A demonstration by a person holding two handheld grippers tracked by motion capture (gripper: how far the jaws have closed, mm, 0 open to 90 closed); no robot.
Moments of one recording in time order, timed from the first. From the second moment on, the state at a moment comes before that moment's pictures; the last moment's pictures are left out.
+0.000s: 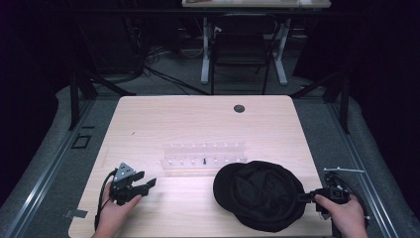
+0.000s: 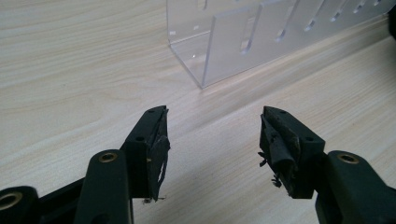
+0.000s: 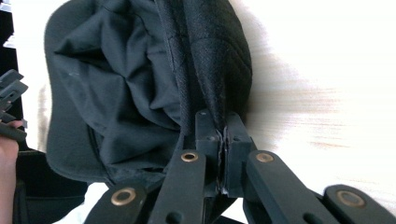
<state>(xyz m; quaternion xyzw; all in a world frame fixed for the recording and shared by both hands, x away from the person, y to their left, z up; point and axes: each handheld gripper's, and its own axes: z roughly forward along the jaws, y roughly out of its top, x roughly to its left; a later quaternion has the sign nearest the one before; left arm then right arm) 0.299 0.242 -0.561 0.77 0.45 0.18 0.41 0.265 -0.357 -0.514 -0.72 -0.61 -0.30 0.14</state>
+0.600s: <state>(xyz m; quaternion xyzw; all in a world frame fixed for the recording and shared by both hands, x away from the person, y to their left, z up) 0.299 0.241 -0.561 0.77 0.45 0.18 0.41 0.266 -0.348 -0.462 -0.69 -0.62 -0.34 0.13</state>
